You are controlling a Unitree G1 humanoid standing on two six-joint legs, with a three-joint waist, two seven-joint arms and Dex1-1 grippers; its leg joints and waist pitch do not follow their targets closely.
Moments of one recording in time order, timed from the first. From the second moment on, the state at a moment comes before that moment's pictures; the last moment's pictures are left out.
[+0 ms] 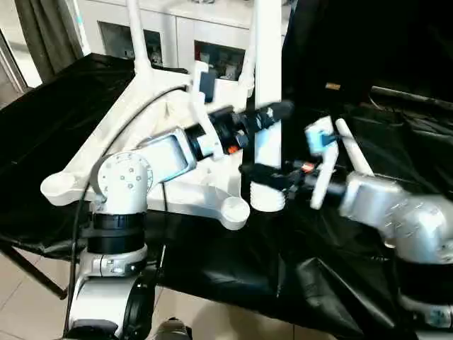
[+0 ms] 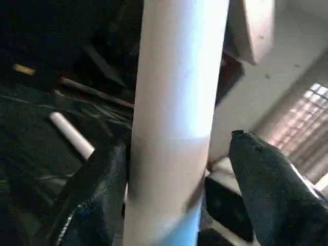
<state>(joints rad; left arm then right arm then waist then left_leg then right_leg) -0.73 0.05 0.16 -0.02 -0.87 1.01 -0.33 -0.47 -0.34 0.02 -0.21 0.65 1.01 0.52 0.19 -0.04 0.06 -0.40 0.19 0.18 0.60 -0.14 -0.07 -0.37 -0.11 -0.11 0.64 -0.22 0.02</state>
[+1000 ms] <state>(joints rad) -0.72 0.01 0.16 -0.02 -0.75 0.90 -0.19 -0.46 -0.24 0.08 -0.23 0.54 0.86 0.46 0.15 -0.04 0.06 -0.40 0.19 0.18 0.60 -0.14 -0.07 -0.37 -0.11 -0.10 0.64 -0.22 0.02</state>
